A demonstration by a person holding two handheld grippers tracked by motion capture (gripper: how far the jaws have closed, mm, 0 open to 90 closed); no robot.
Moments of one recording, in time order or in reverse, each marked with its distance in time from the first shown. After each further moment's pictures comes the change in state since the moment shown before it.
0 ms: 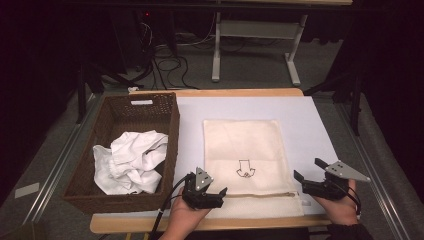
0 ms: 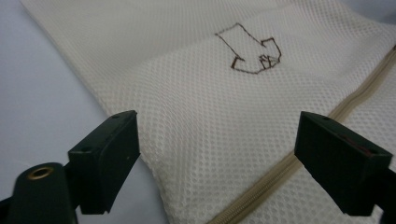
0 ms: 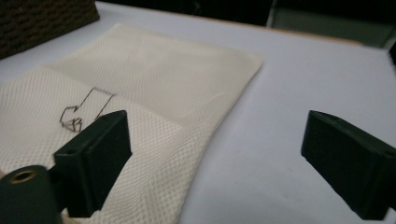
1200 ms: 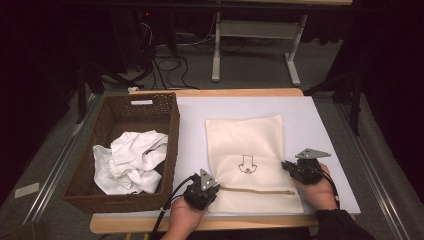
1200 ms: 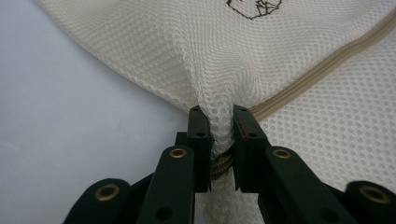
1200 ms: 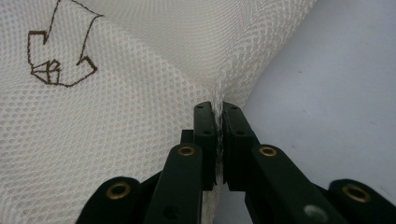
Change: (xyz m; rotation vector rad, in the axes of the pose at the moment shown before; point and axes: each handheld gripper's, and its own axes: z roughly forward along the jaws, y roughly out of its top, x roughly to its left) left arm -0.003 0.003 0.009 0.056 0.028 0.073; right arm 0.000 0.007 0.071 0.289 0.055 -0.031
